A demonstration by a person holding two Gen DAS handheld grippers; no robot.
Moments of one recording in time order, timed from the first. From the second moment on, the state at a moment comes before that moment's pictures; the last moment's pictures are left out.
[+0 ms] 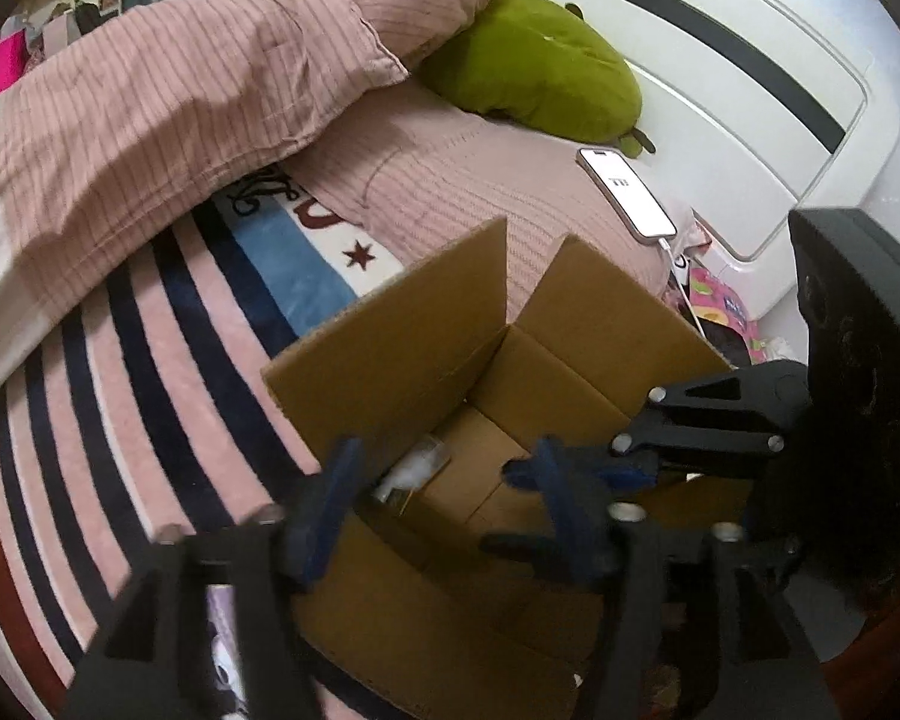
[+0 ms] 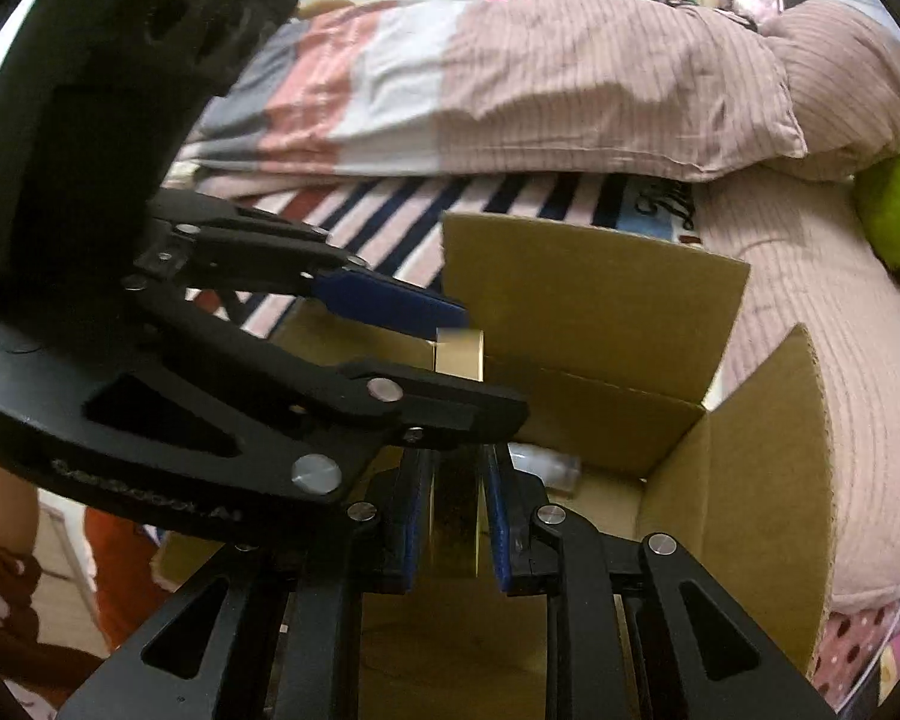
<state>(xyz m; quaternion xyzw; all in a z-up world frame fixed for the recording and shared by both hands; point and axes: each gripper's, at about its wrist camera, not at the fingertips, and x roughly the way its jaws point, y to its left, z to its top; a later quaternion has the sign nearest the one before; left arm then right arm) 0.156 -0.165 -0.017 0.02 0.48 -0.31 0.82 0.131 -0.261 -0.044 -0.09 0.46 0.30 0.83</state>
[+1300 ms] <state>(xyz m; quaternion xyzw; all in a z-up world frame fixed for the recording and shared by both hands) -0.001 0.091 -0.085 -0.07 0.42 -0.10 0.90 0.110 -0.113 -0.165 0.07 0.50 0.23 0.83</state>
